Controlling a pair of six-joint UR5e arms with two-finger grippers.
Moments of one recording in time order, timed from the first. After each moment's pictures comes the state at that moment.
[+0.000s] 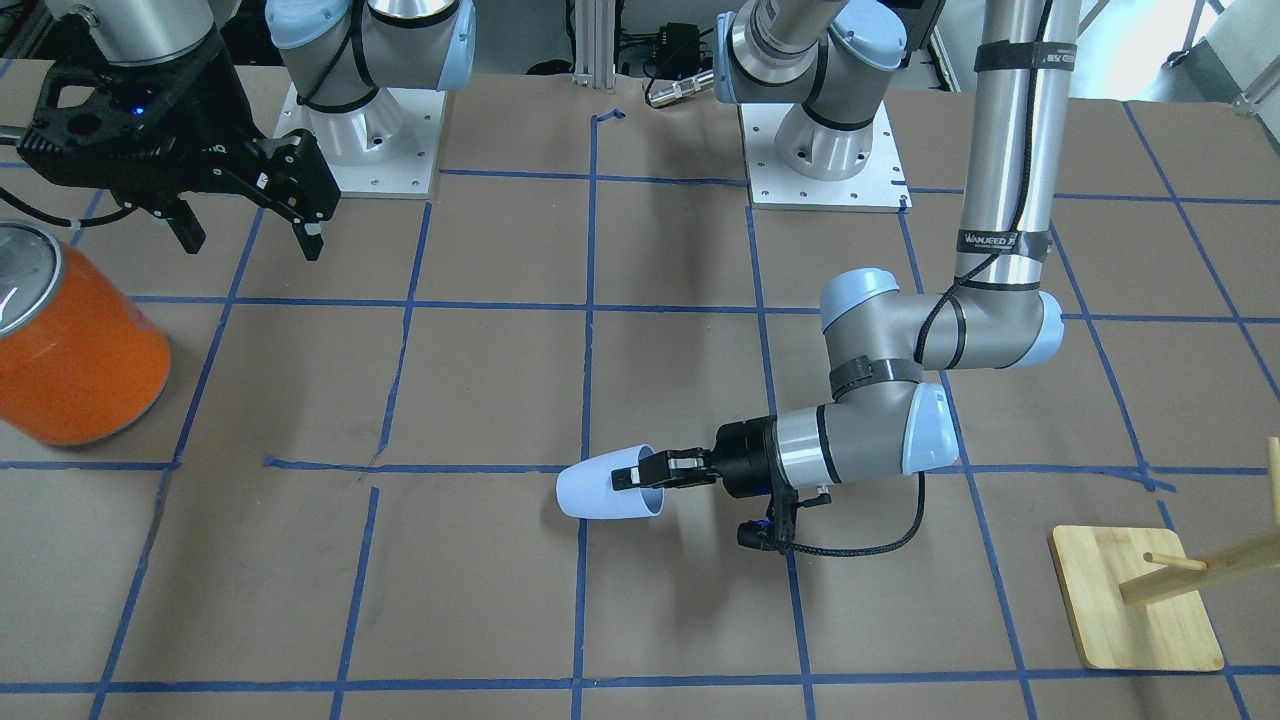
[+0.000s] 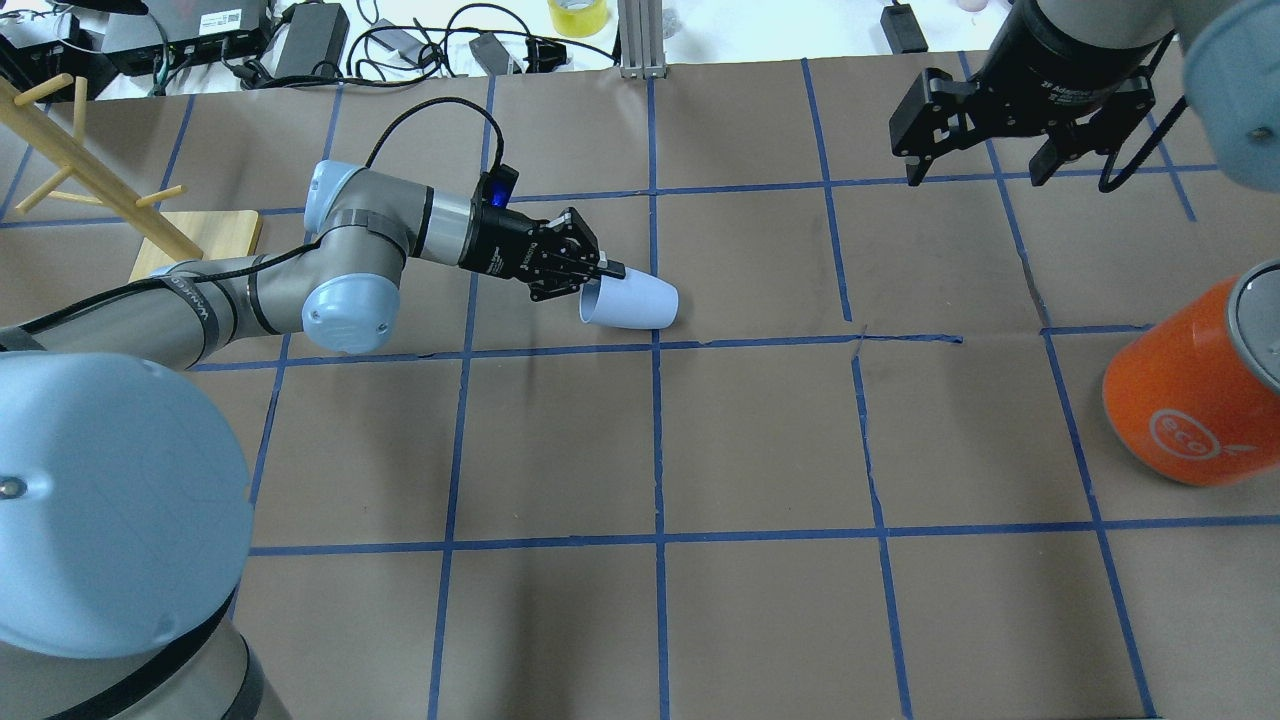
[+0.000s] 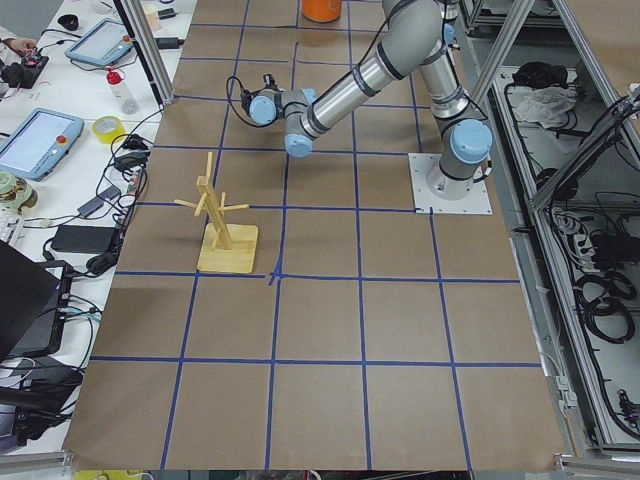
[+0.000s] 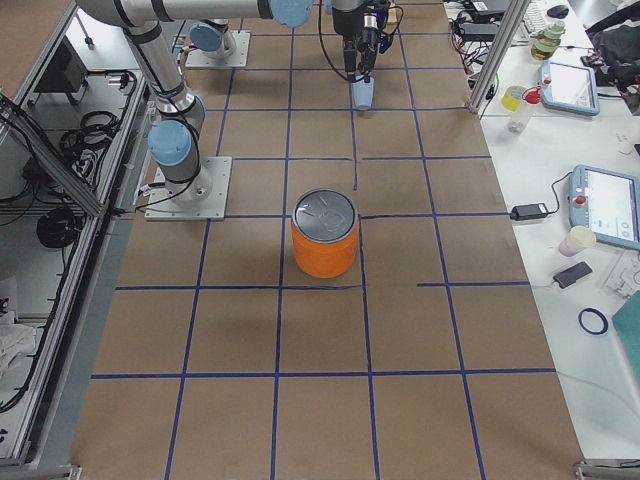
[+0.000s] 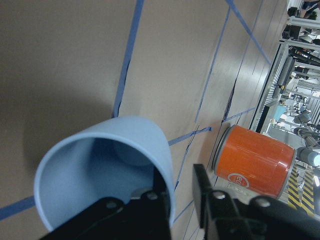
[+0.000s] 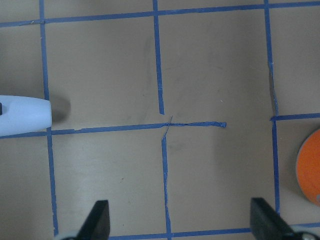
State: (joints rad) left arm -1.52 -2.14 -1.80 -0.90 0.53 -0.14; right arm 1.55 -1.62 1.57 -1.66 -1.57 0.03
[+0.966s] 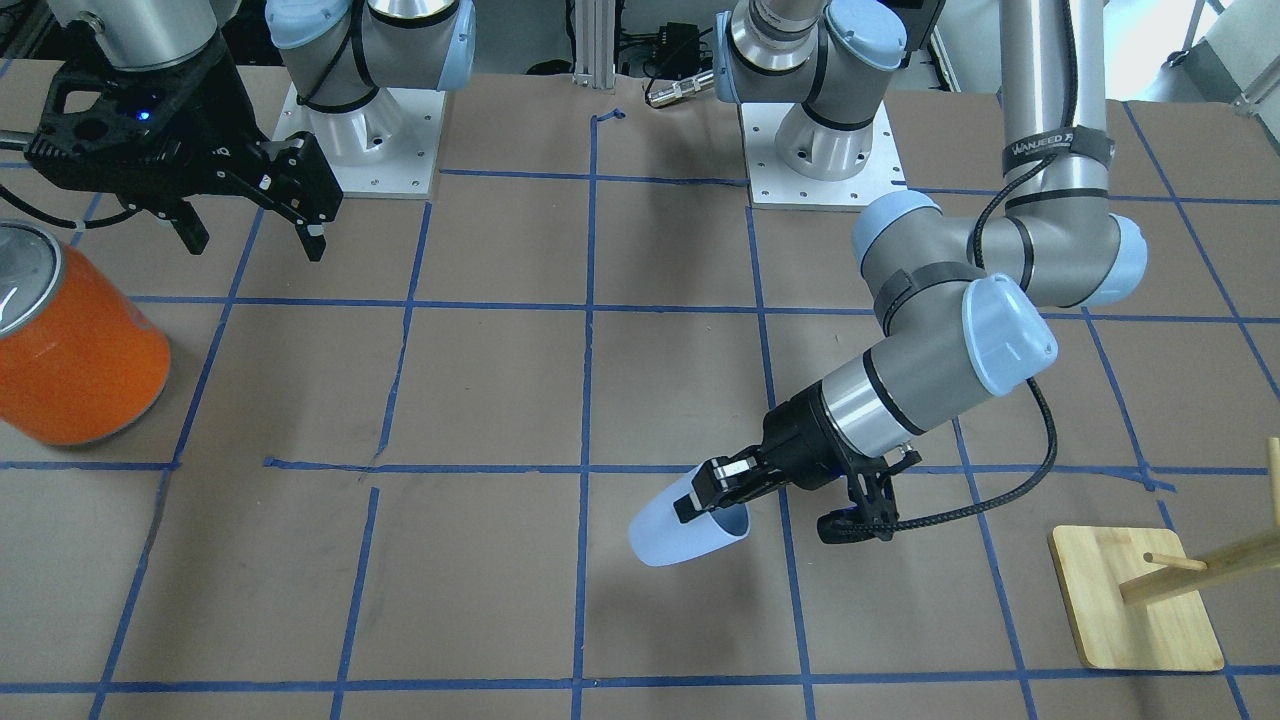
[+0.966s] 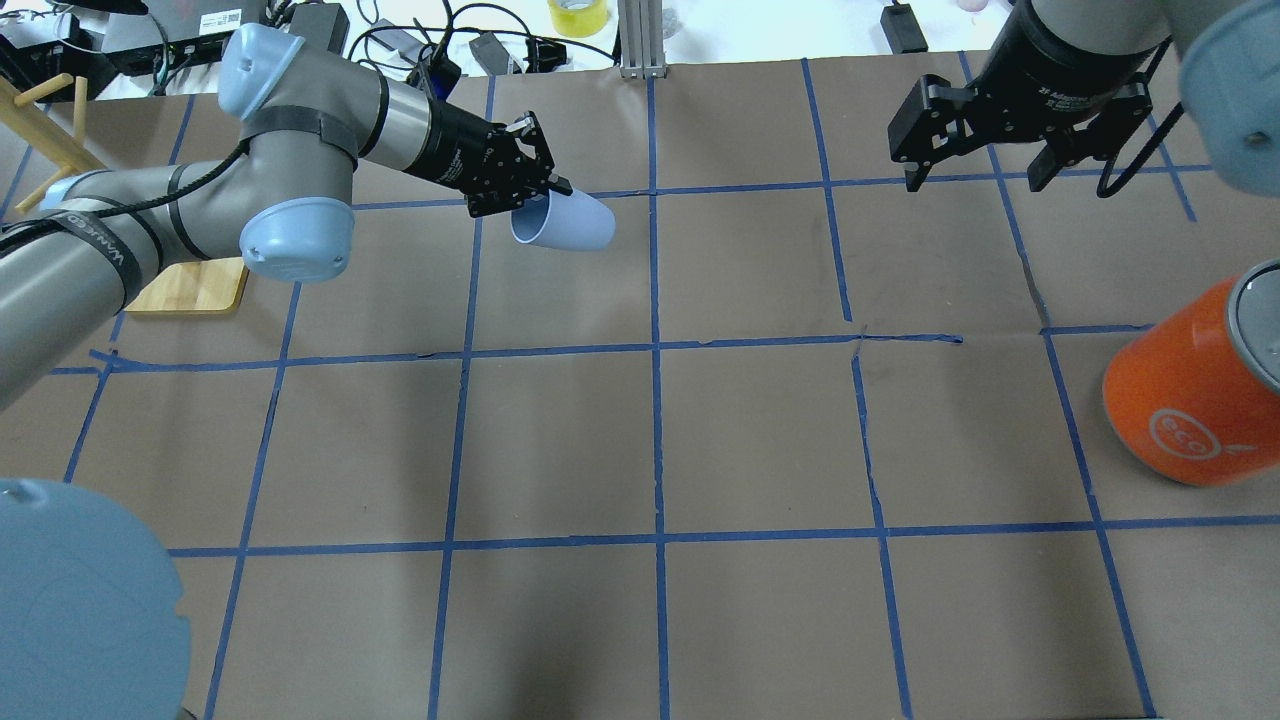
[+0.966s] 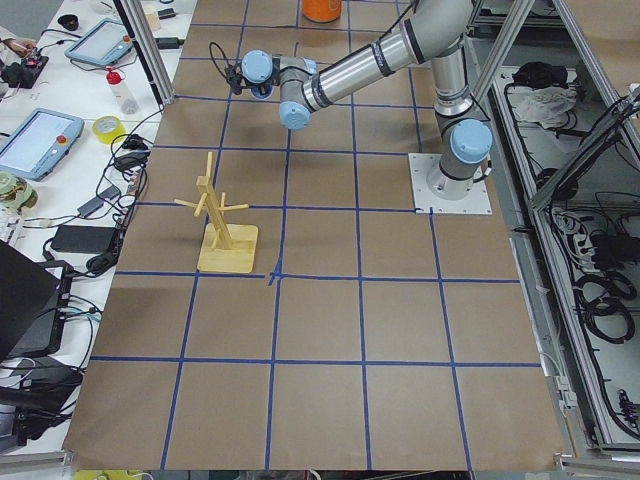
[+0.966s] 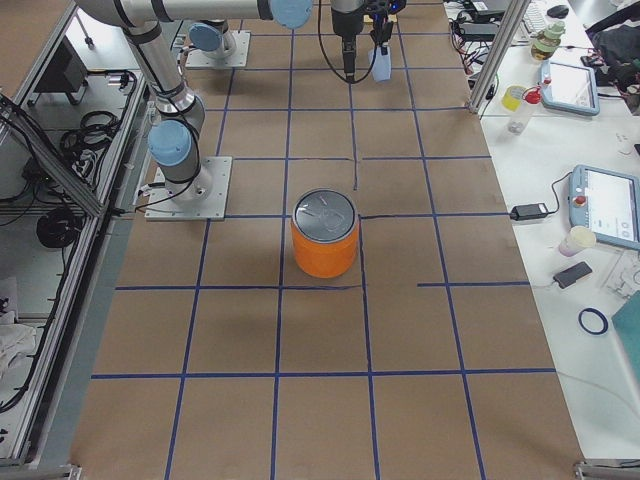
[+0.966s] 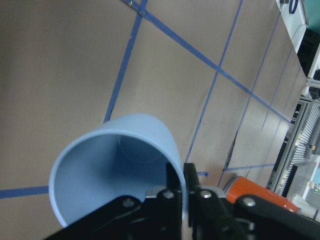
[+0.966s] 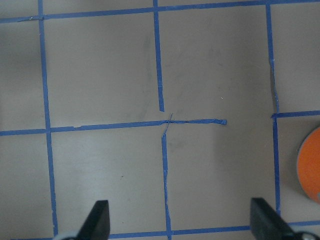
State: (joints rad) left arm -1.52 -1.97 -1.68 -0.86 0.92 -0.41; right arm 1.55 -1.62 1.58 -1.66 -1.57 0.03
